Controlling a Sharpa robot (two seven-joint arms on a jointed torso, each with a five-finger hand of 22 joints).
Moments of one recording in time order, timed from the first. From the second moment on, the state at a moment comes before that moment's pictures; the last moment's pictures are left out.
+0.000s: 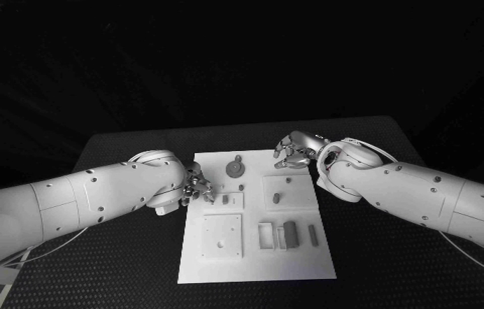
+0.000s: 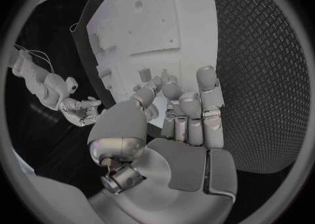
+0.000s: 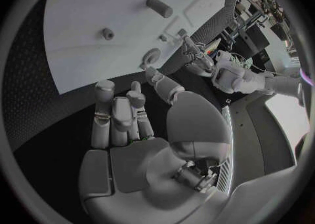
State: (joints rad) left arm 1.29 -0.63 -0.23 1.31 -0.99 0.02 -0.58; left_hand 0.87 0.05 0.59 -0.27 0.05 1.08 0.04 0.31 0.67 1.33 -0.07 0.99 0.69 1.26 -0.16 1.34 0.66 0.01 1.38 -0.24 0.43 1.31; right arm 1.14 -0.70 0.00 1.35 -1.36 -0.27 -0.20; right_hand 1.04 -0.12 0.61 -0.28 0.04 0.92 0.11 0.28 0.54 1.05 0.01 1.21 1.03 1.26 -0.10 1.48 0.89 0.22 1.18 -0.04 0.93 1.31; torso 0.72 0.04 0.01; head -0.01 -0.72
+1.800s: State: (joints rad) left arm 1.29 -0.63 -0.23 1.31 -0.98 0.05 -0.58; left_hand 0.87 0.05 0.60 -0.28 0.05 1.08 0.04 0.31 0.67 1.33 -0.07 0.99 0.69 1.27 -0.15 1.35 0.65 0.01 1.38 -0.24 0.44 1.31; right arm 1.14 -0.70 0.00 1.34 -1.36 -0.27 -0.20; right_hand 1.04 -0.12 0.61 -0.28 0.04 0.92 0.11 0.28 0.54 1.04 0.01 1.21 1.03 1.26 -0.10 1.48 0.89 0.22 1.18 -0.05 0.93 1.31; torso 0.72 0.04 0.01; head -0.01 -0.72
